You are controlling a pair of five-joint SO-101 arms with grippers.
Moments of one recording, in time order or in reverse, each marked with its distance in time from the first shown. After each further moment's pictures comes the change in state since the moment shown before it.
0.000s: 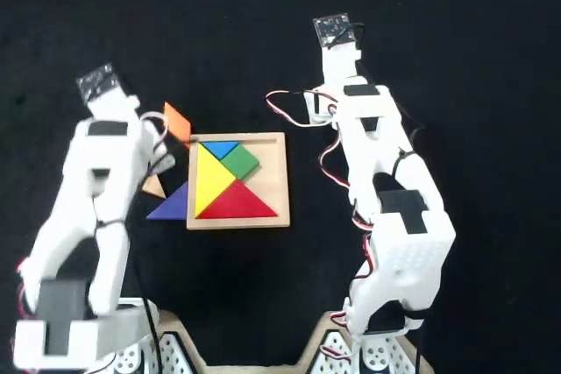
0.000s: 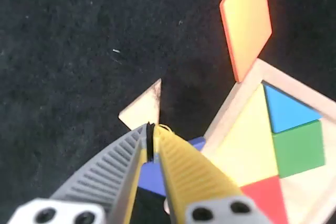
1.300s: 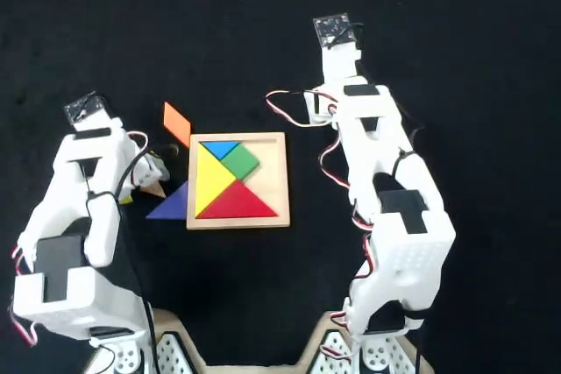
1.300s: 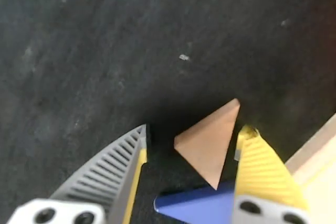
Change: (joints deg) left arm -7.8 14.2 0.4 -5.1 -4.6; right arm 0.0 0.0 0.0 0.0 0.0
